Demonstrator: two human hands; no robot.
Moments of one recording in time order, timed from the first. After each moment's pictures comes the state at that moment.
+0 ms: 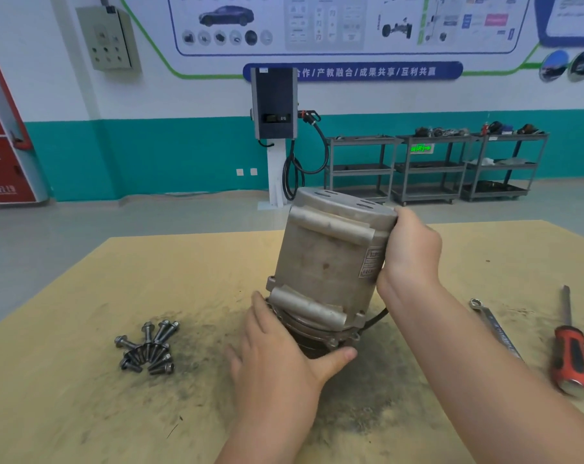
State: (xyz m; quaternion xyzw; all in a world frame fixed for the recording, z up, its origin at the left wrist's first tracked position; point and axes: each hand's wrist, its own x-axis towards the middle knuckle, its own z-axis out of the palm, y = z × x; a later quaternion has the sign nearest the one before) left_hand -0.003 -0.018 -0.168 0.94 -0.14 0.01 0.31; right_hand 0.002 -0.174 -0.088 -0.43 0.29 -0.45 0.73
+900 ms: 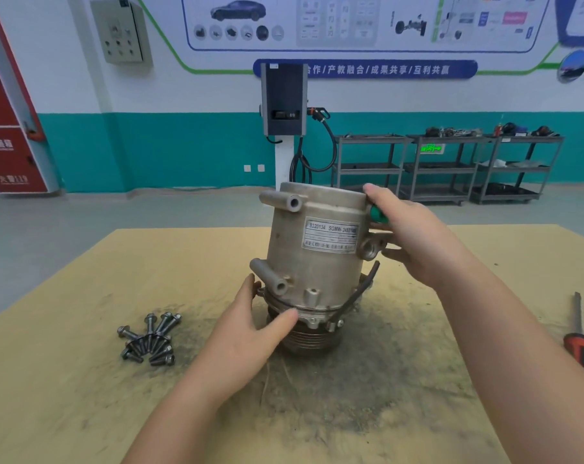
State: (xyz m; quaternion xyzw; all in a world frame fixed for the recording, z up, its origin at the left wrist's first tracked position) left_hand 0.044 0.018 -0.162 0.80 -0.28 -0.08 0.53; right_hand -0.005 -0.206 -0.073 -0.74 0.23 -0.24 0.59
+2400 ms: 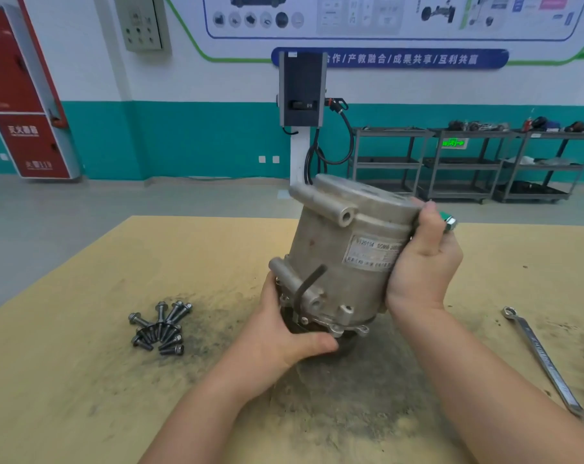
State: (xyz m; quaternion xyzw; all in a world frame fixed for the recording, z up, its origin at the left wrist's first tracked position) left_hand 0.049 0.005 -0.181 0.74 -0.33 -0.14 0.57; right_hand 0.021 -0.173 -0.125 -0.49 0.16 -0.57 0.64
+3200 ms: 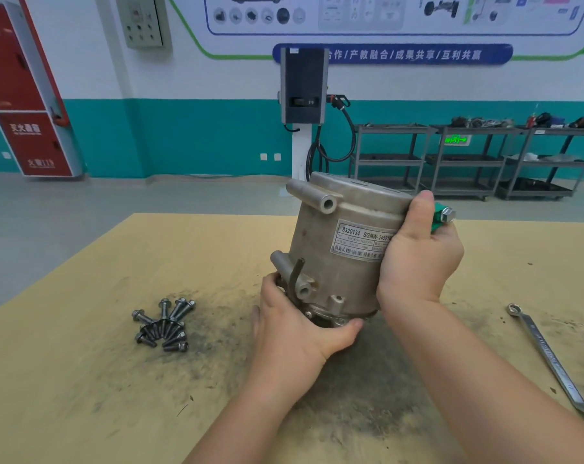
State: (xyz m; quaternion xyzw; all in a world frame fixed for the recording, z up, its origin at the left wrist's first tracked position) left_hand 0.036 -0.029 -0.192 0.82 -0.19 0.04 0.54; right_hand 0.023 -0.156 -0.116 -0.51 0.26 -0.60 0.56
